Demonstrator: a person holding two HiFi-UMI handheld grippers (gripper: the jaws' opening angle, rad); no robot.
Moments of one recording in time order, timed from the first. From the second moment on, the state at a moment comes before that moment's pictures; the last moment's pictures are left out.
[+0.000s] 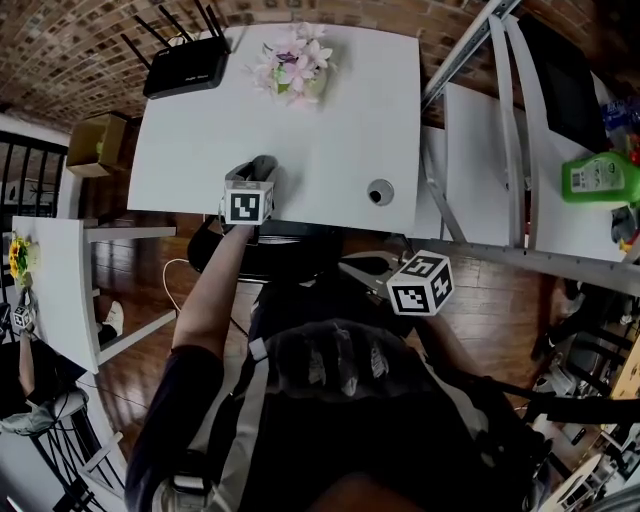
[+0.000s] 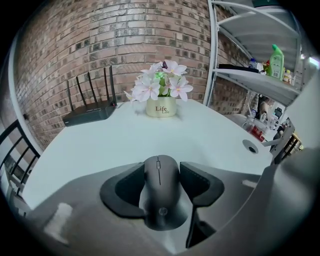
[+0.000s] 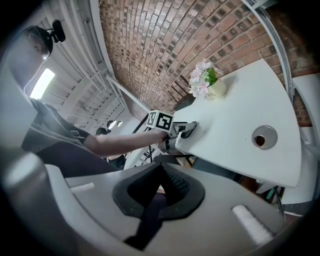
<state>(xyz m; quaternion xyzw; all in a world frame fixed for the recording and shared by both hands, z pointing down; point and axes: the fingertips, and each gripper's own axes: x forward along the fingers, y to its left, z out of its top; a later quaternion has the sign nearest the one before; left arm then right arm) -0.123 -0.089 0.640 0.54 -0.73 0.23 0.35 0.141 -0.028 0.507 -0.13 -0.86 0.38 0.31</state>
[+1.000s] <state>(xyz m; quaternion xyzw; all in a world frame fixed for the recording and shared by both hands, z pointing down) -0.059 -0.125 0.640 0.59 -0.67 0.26 0.36 0.148 -0.025 0.516 -0.12 -0.86 0.41 0.28</state>
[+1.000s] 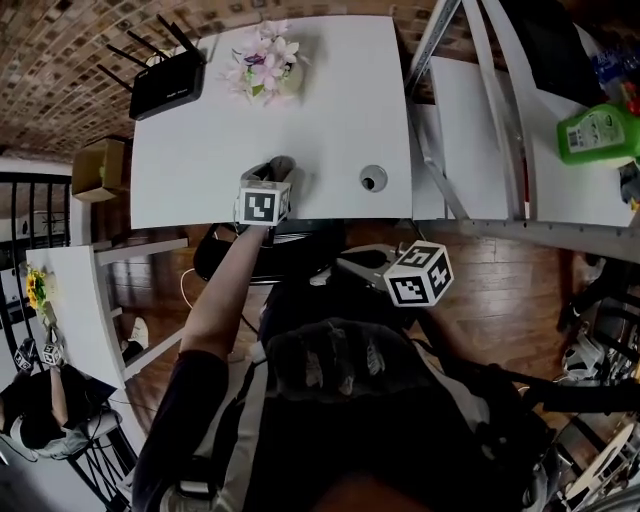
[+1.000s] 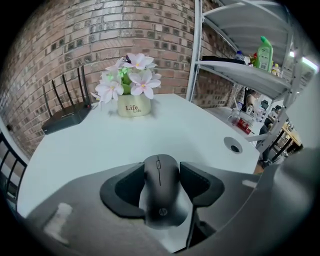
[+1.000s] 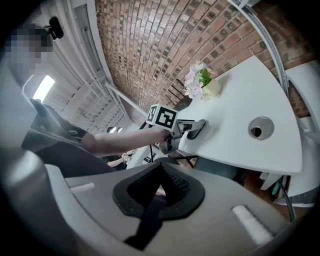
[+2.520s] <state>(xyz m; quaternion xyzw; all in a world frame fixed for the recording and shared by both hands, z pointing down) 0.031 -0.158 0.633 0.73 -0.57 0.27 0.26 0.115 -0.005 0.498 -0.03 -0.86 0.39 0.34</state>
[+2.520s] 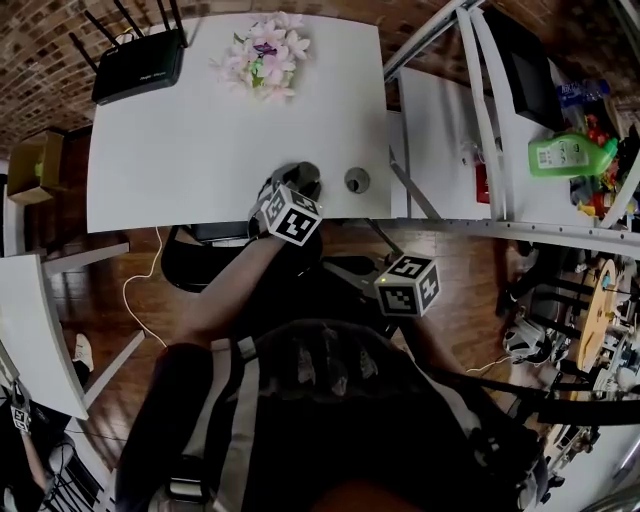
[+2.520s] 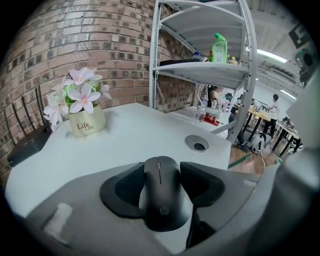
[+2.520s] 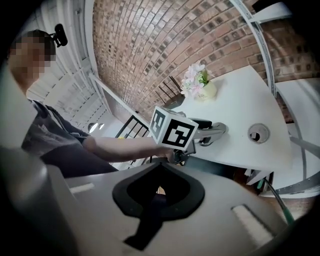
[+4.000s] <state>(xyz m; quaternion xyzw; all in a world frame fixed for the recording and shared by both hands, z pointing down) 0.081 -0.177 0.636 0.67 -0.61 0.32 0.27 0.178 -0.055 0.502 -0.14 -0.86 0.36 0.33</state>
